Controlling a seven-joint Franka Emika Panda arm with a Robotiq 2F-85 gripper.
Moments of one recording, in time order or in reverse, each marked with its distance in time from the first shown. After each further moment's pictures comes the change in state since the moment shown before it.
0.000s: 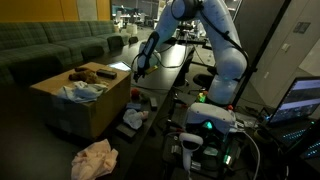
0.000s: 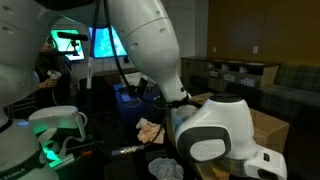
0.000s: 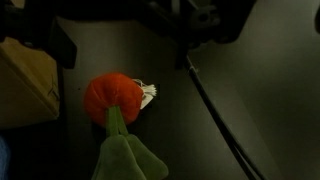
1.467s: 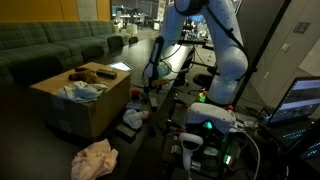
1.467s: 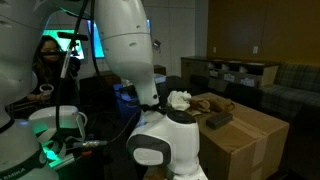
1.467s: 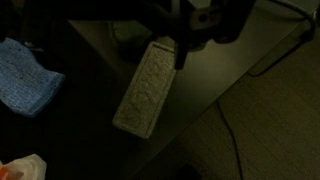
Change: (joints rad) arm 0.066 -0.085 0.002 -0.374 0.205 0.047 0.295
